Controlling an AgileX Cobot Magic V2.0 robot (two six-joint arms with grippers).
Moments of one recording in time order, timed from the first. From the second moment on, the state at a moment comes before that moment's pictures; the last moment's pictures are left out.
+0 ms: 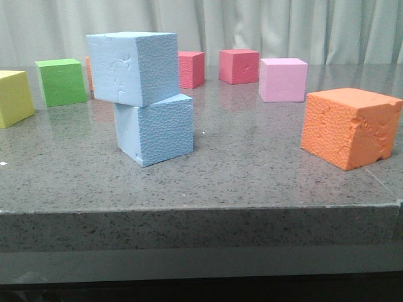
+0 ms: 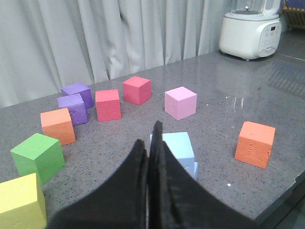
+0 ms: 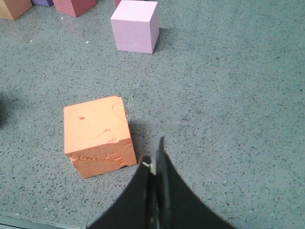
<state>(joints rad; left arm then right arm) -0.58 0.45 -0.76 -0.07 0.52 0.09 0.13 0.57 -0.56 0.15 0.54 -0.04</state>
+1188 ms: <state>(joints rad) -0.41 0.21 -0.33 -0.03 0.28 0.08 0.13 0.57 -0.56 0.16 0.54 -0.04</state>
